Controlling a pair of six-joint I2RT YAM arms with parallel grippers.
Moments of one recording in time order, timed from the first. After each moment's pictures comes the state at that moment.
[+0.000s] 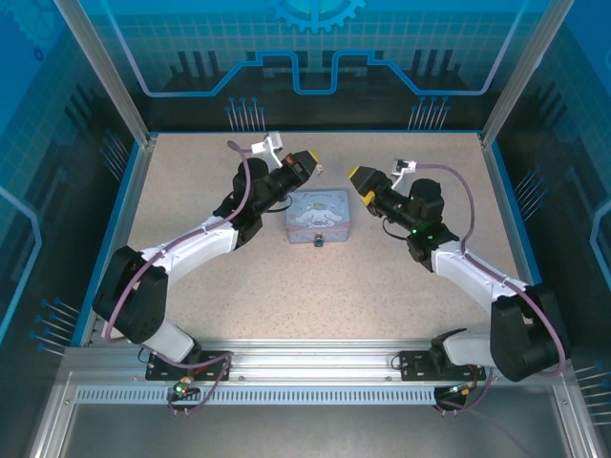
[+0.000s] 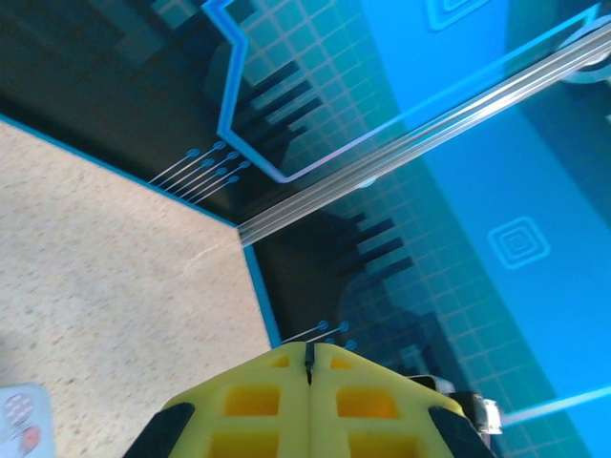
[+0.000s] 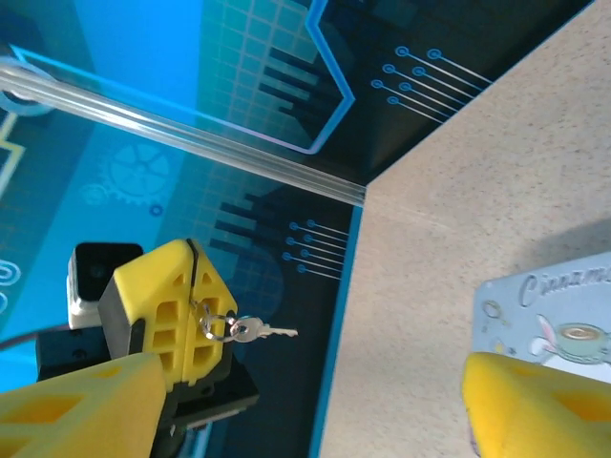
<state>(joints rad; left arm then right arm) -0.53 1.56 1.05 0.53 0.14 -1.04 0.33 1.31 0.73 0.52 -0.44 1.16</state>
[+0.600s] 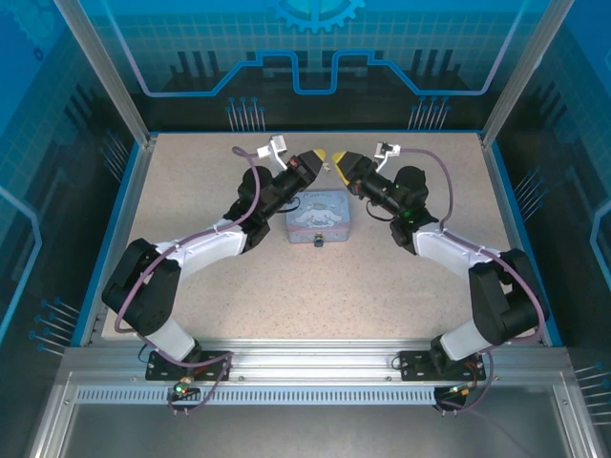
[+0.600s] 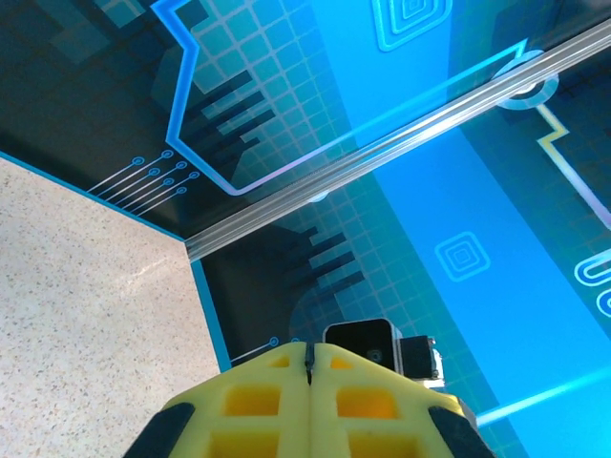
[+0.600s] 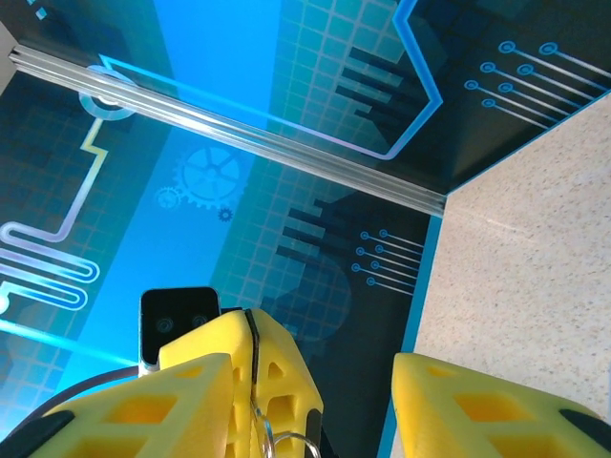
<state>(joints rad) -0.56 1.62 1.01 0.74 0.12 -1.12 0.38 1.52 0.87 0.75 -0.45 1.27</state>
